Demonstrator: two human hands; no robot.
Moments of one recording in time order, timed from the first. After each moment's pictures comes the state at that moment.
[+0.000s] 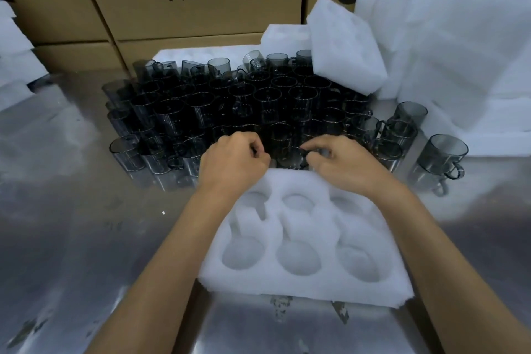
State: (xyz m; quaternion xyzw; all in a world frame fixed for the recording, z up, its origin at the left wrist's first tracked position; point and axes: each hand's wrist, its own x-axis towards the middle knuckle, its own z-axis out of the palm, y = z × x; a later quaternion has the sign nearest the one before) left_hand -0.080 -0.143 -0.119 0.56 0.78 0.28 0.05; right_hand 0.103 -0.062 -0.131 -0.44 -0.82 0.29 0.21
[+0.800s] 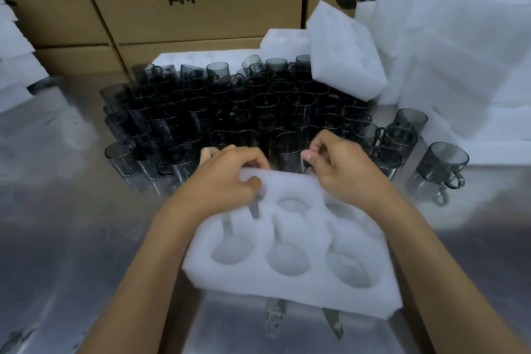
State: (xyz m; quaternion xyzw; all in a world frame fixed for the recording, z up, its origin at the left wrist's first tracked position) left_hand -0.101 -0.156 -0.121 0.69 0.68 0.22 0.13; right_hand 0.104 -0.070 -0.124 -0.41 -0.83 0.26 0.27
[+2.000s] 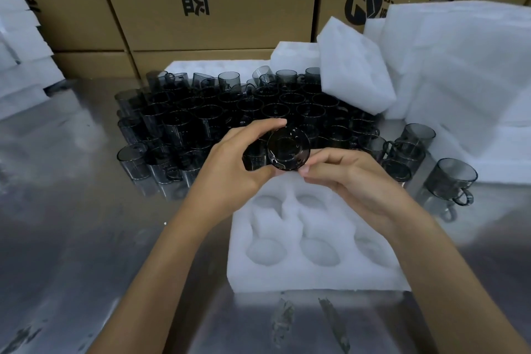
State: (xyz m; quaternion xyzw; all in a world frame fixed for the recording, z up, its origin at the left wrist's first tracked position) left_hand -0.093 -0.165 -0.107 0.64 0.60 0.46 0.12; right_hand 0.103 -0.088 -0.106 -0.33 -0.60 0.66 0.31
